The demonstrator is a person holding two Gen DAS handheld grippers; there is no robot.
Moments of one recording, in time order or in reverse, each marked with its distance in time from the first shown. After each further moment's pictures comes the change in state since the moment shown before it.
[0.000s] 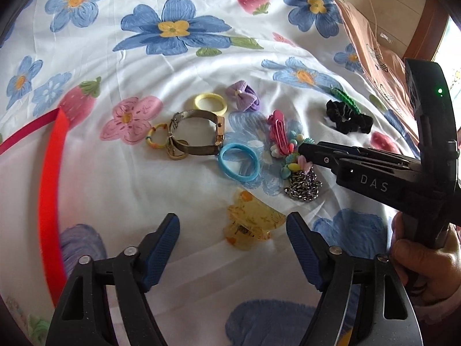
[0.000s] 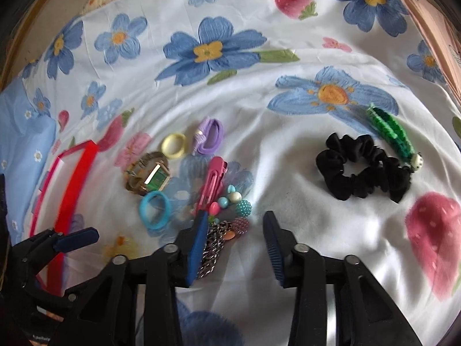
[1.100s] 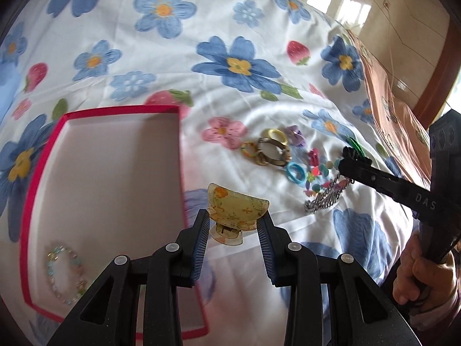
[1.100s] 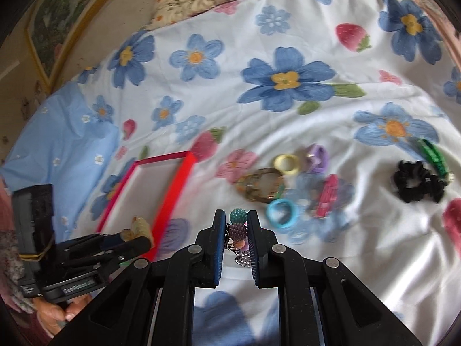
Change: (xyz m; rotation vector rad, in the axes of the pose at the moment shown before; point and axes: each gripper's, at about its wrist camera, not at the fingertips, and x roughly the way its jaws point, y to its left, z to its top) left arm -0.137 0.081 -0.066 -0.189 -0.172 0.029; right arm -0.073 0.096 -0.010 -0.050 -0.124 0.293
